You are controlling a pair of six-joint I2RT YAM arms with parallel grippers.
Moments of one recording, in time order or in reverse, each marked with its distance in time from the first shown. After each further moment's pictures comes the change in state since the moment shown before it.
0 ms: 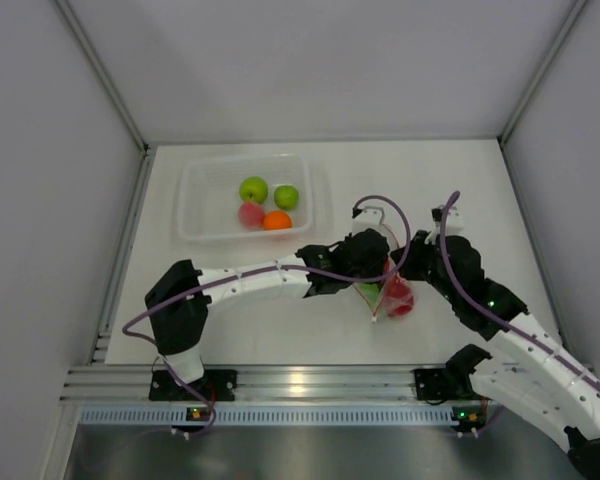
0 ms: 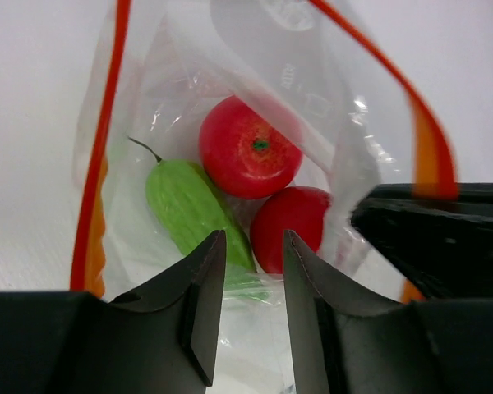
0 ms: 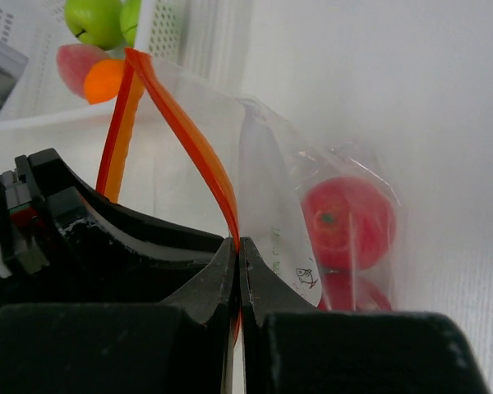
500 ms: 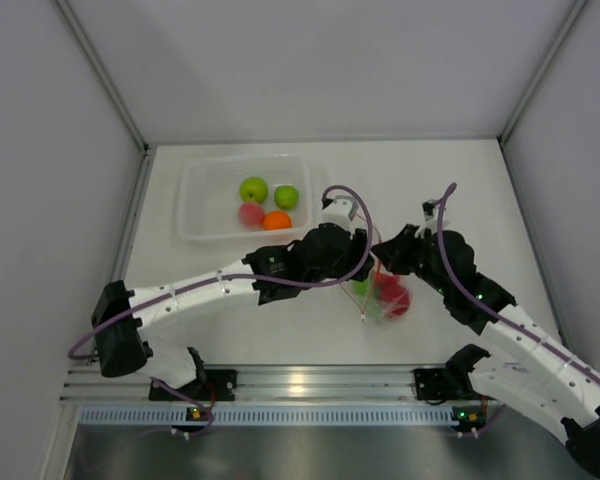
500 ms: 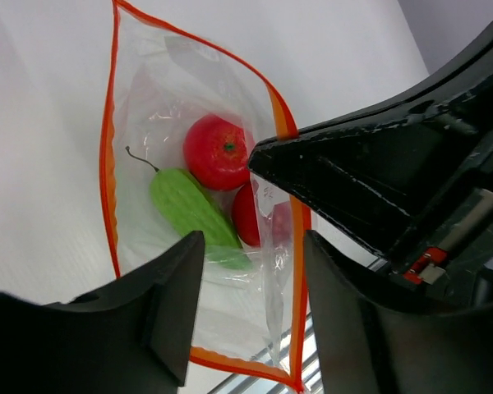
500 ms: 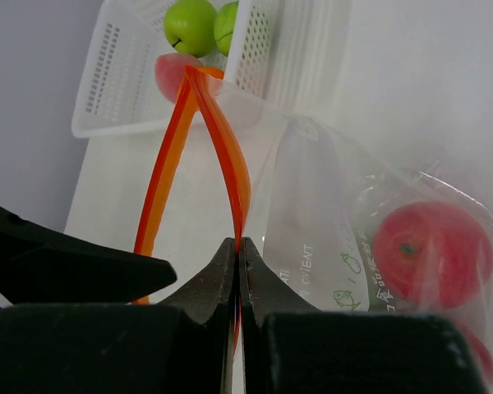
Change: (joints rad) left arm 0.011 -0.307 -0.133 -0.008 0.032 0.043; right arm 0.009 0.075 -0.021 0.185 -0.139 0.111
